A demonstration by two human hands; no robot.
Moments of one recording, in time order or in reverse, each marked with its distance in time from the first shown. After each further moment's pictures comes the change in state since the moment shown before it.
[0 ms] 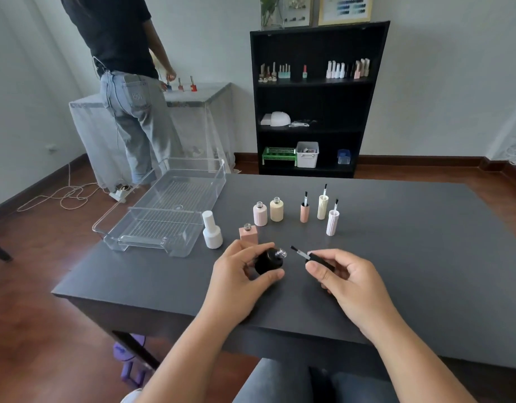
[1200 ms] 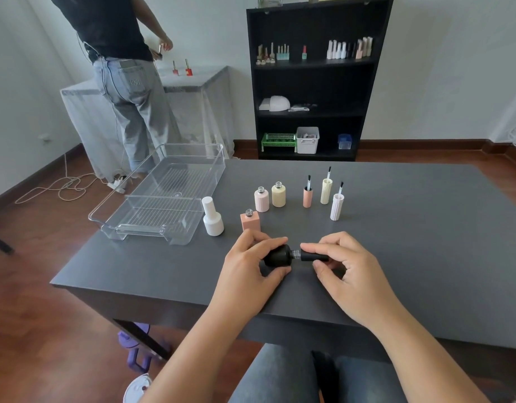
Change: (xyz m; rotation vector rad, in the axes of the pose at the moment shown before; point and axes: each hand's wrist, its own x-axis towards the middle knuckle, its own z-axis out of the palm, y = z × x) left_hand -0.008 0.000 0.010 0.190 -0.010 0.184; right_hand -0.012 -0.010 0.006 -0.402 -0.015 -0.297
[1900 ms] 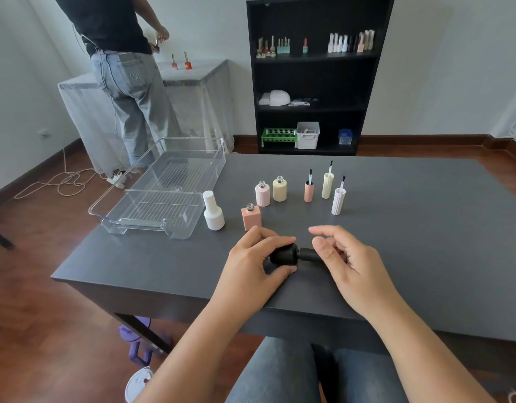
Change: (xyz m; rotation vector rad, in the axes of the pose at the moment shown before) left_hand -0.002 0.001 -0.002 -0.059 -0.049 0.066; right_hand 0.002 0.002 0.003 0.105 0.017 0.104
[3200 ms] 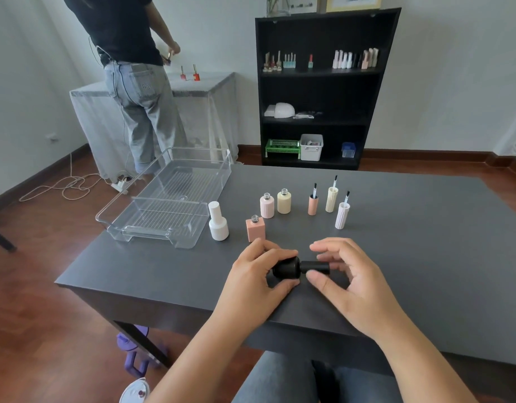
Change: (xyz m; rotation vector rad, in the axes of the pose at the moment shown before) left_hand -0.001 -0.002 0.001 0.007 0.028 0.016; right_hand -0.001 0.002 -0.001 0.070 -0.052 -0.116
